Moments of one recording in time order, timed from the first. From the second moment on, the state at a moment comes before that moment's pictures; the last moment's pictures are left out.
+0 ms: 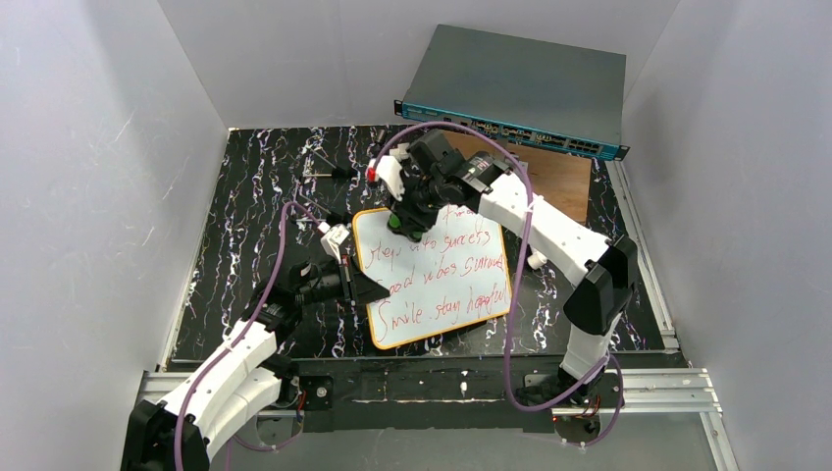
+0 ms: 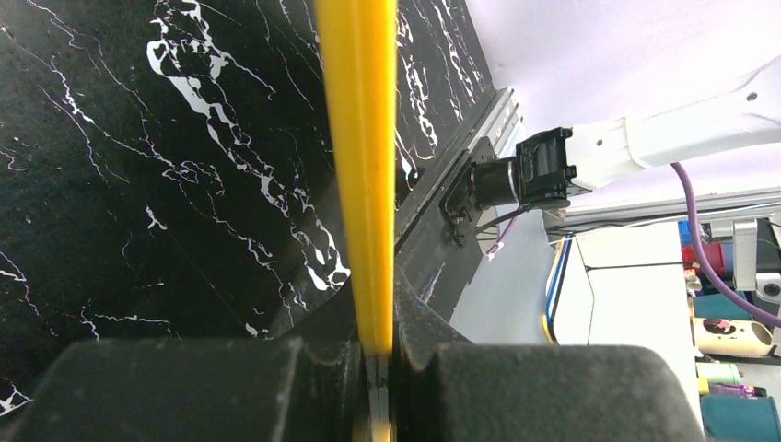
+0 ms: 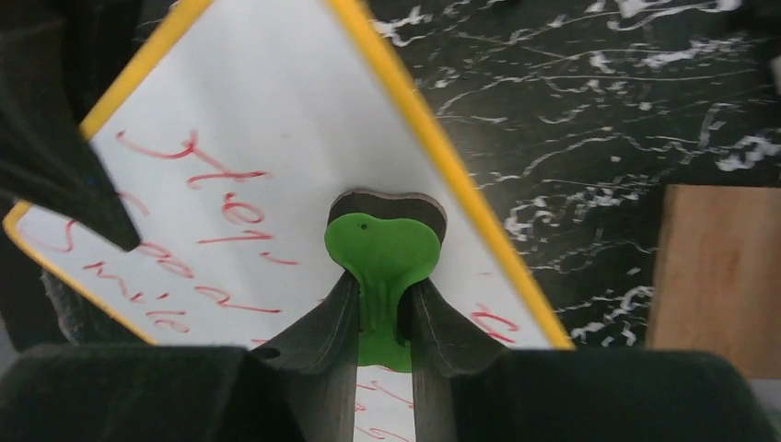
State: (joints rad) left arm -0.40 0.78 0.38 -0.01 0.75 -0.67; right arm 0.84 1.79 1.81 -0.93 -0.36 -0.43
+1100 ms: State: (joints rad) left arm -0.40 0.80 0.39 -0.02 0.74 -0.66; right arm 0.84 1.79 1.81 -0.88 -0.20 -0.35
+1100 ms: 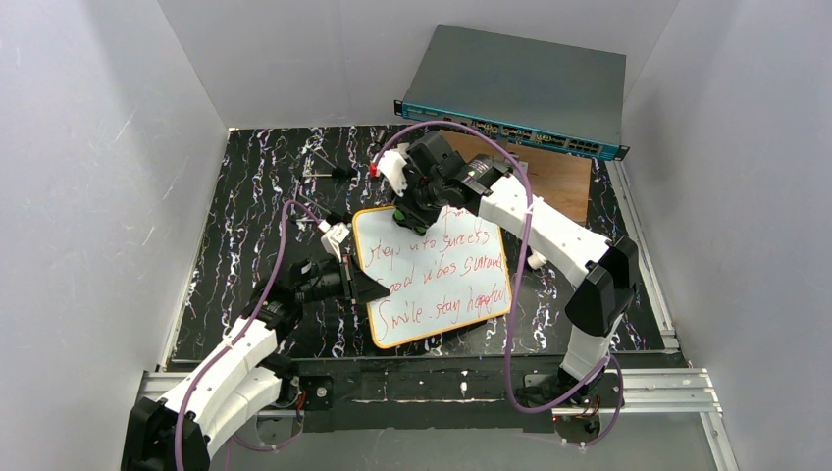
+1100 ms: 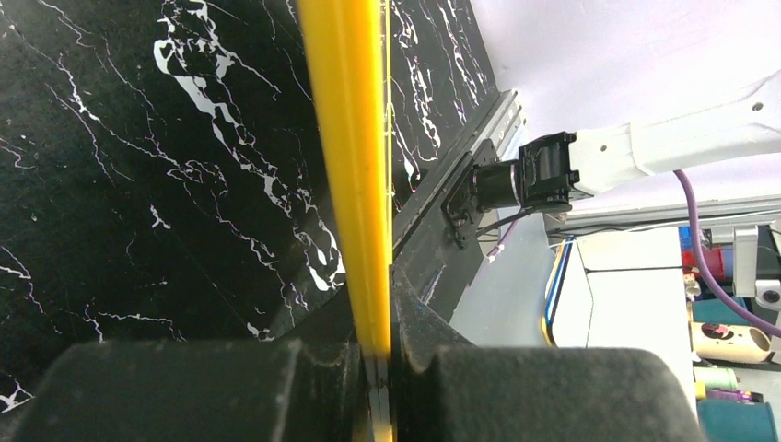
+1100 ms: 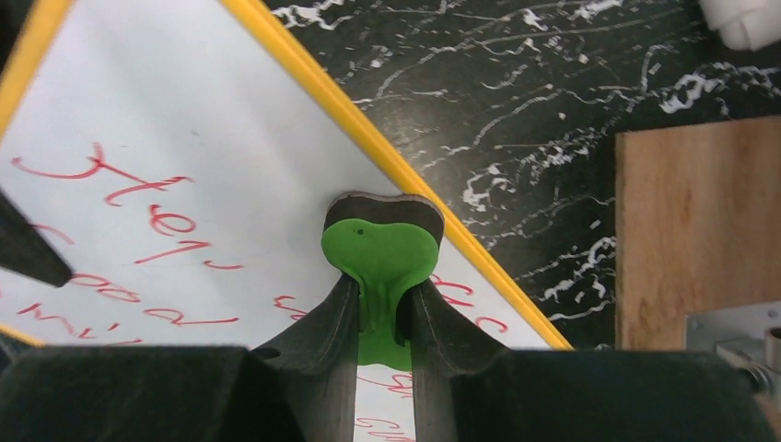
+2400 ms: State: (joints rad) left arm -0.40 0.80 0.39 -0.04 0.74 -0.67; right arm 0.86 1.72 1.67 -0.76 -0.06 -0.38
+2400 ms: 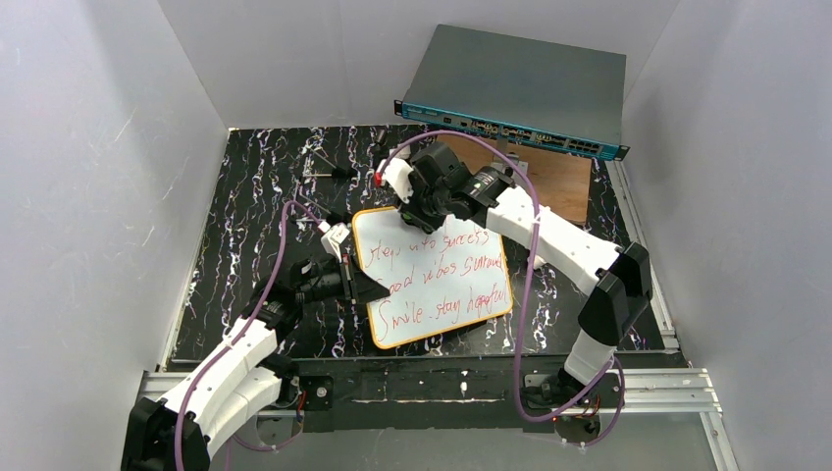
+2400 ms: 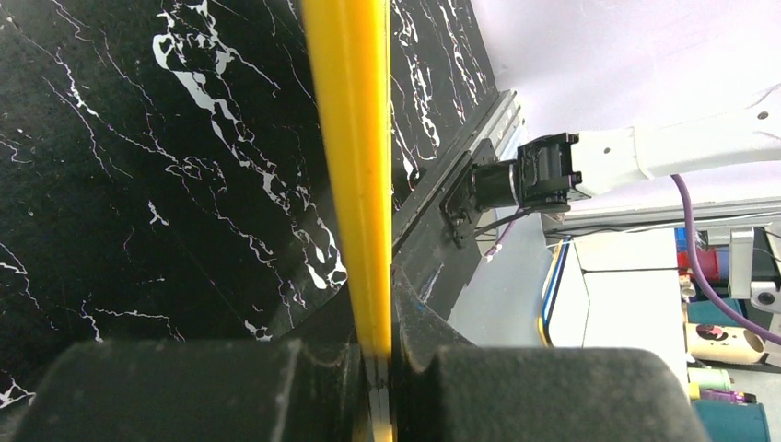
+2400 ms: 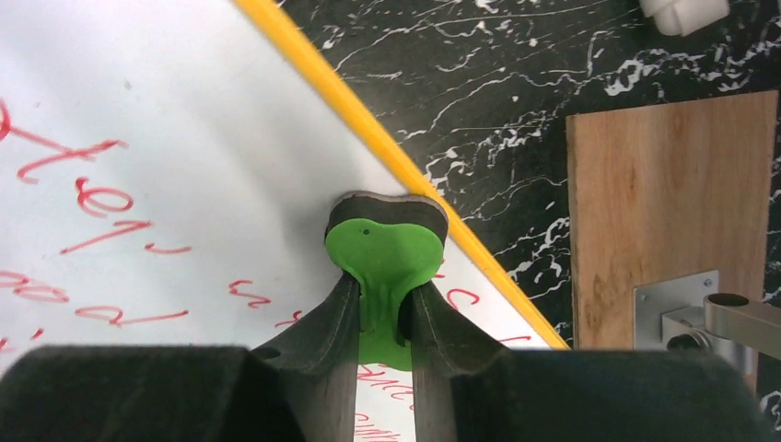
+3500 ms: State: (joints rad) left arm -0.40 0.80 0.39 -0.03 0.75 -0.65; right arm 0.83 1.67 1.60 -0.80 -0.22 -0.44
